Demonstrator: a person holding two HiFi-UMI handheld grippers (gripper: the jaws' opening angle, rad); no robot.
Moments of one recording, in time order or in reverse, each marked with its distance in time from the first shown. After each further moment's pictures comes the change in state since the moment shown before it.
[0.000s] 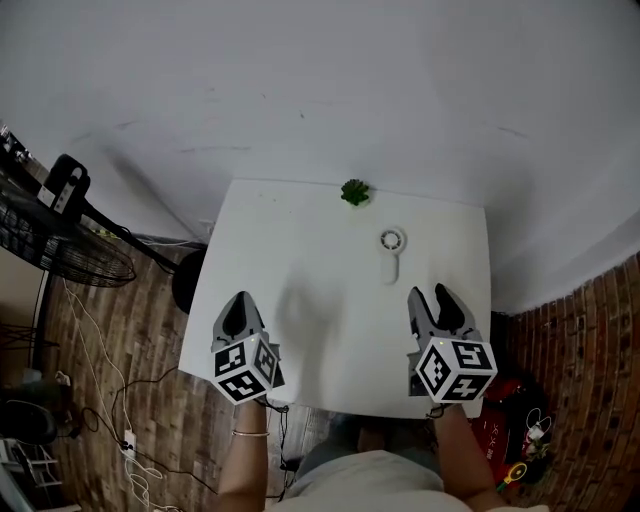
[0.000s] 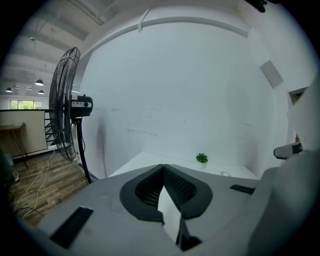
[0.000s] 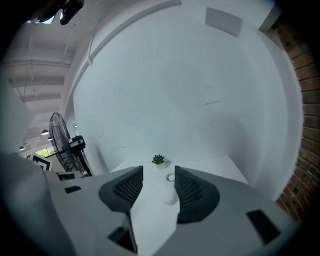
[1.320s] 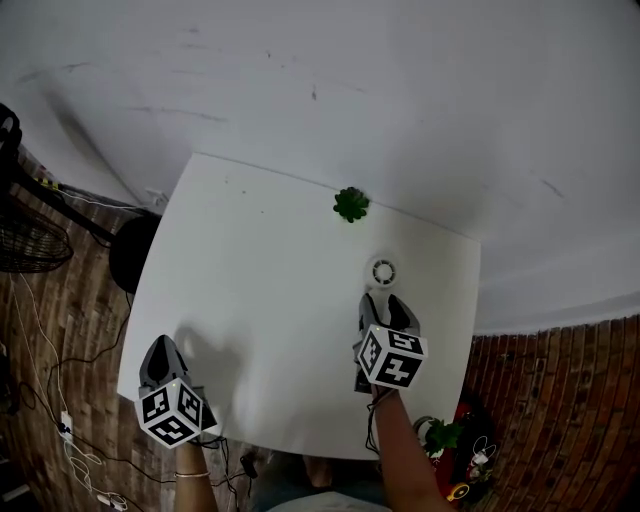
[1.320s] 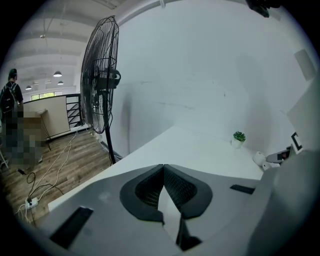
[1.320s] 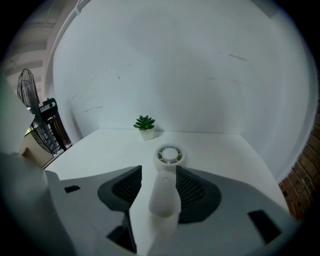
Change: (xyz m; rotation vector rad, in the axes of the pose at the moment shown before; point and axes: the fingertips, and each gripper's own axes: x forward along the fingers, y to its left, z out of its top) left arm 0.024 0.123 -0.097 -0.121 0.206 0.212; right arm 0.162 -0.019 -0.095 -0.093 0.314 -0.187
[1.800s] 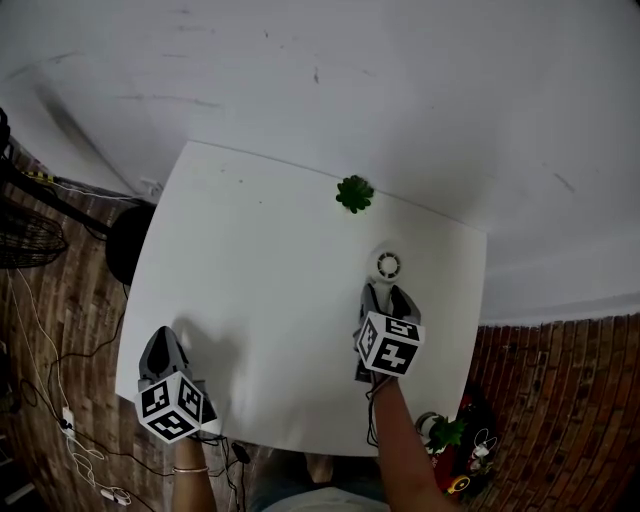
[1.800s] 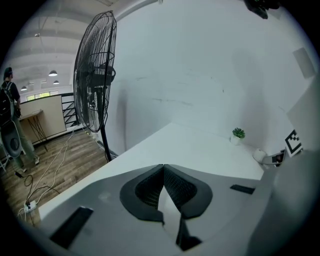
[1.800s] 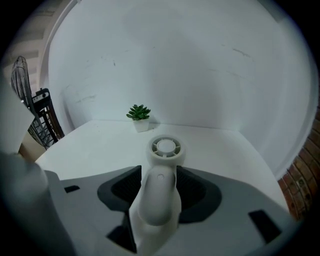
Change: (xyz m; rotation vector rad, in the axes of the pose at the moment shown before) left arm 0.017 -0.007 -0.004 0.021 0.027 -0.027; right arm 0.026 -0.009 -0.014 -0.028 0.054 -0.065
